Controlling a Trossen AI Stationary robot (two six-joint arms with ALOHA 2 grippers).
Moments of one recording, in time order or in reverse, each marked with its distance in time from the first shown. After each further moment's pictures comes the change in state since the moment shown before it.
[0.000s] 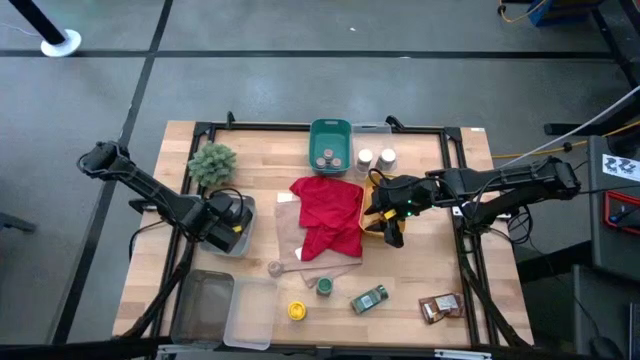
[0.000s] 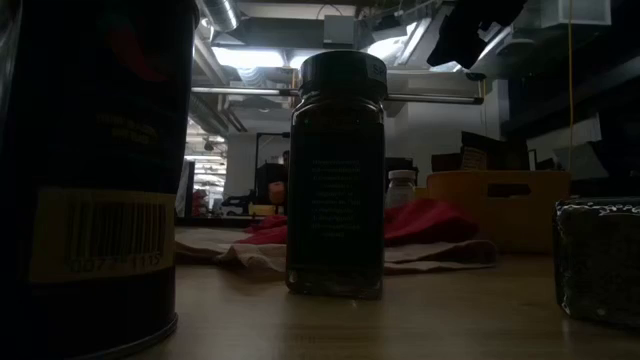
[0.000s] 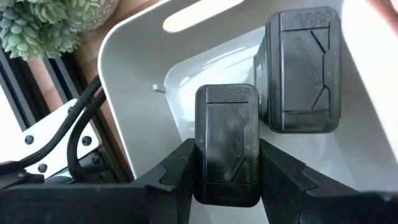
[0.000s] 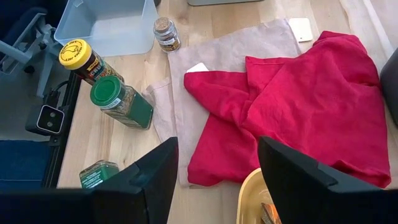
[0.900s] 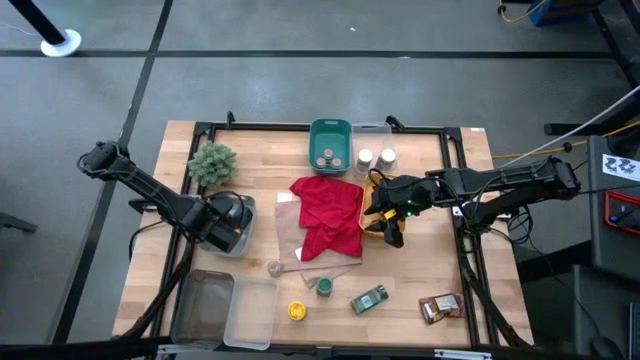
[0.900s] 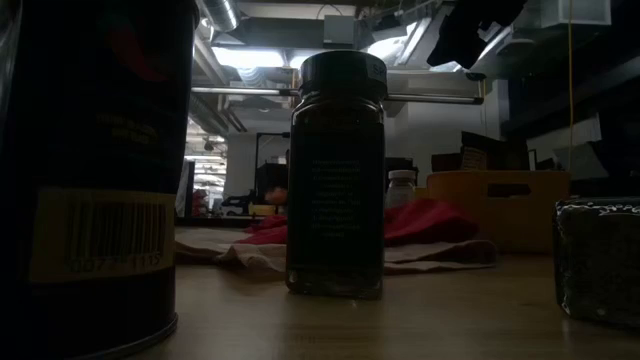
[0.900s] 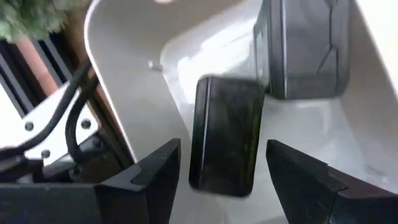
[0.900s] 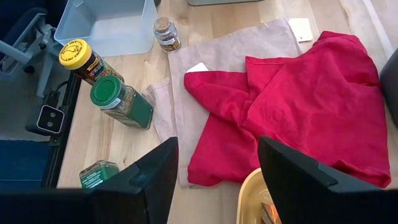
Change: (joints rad) left arm 0.000 0.001 0.004 -0.004 0.082 0.053; right arm 0.000 0.000 0.000 0.000 0.000 0.000
